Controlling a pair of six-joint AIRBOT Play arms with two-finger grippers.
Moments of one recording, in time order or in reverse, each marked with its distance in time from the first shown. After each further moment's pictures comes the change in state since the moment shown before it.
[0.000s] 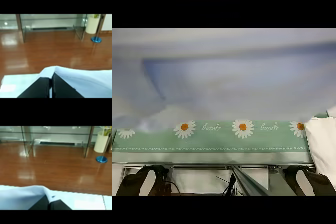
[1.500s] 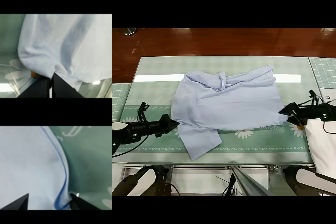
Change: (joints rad) left arm 0.112 -0.358 -1.607 -0.629 0.441 0.338; right arm -0.110 -0.633 -1.257 0.241 -0.387 -0.146
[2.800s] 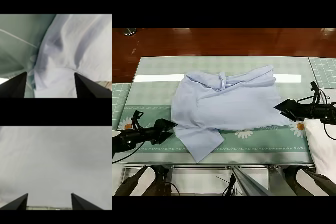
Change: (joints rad) left arm 0.166 0.066 -0.067 0.060 -0.090 -0.041; right arm 0.063 0.286 -0.101 0.188 0.013 -0.132
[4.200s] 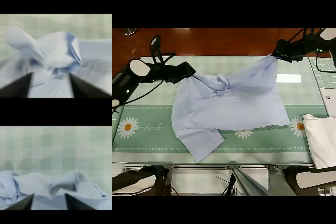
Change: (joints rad) left arm -0.683 -0.420 0.908 0.339 0.350 -0.363; right arm 0.311 -0.593 1.114 -0.375 0.025 0.377
